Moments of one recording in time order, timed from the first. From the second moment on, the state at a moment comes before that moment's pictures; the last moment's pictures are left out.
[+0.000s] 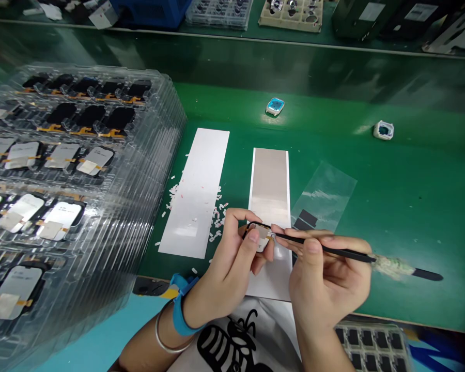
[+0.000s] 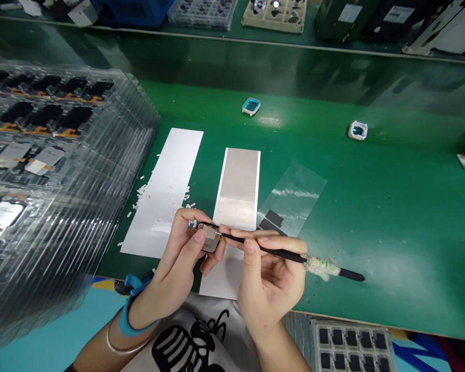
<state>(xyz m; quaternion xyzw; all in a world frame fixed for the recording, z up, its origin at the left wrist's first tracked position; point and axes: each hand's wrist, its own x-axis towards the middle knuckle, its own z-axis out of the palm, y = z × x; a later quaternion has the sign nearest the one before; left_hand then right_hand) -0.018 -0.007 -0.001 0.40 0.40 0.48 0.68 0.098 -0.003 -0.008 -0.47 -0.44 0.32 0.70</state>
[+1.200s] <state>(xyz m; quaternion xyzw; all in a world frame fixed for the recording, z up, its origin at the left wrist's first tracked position) 0.017 -0.006 -0.013 0.91 0.29 0.24 0.20 0.210 0.024 -0.026 -0.59 -0.46 0.35 0.56</state>
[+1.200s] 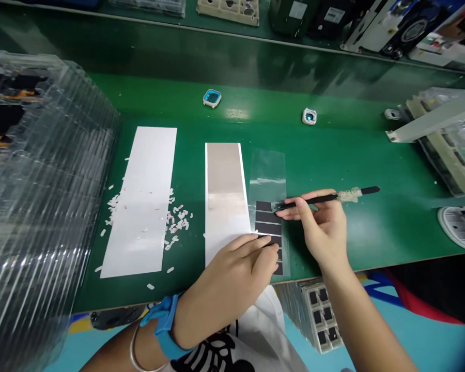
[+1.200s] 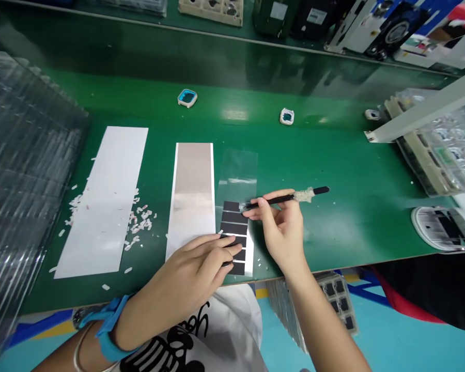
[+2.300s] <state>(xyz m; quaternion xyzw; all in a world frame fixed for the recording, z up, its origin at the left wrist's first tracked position) -0.003 0.000 0.000 0.69 0.44 0.42 0.39 0.203 0.018 -0.018 -0.59 -0.45 0.32 0.59</state>
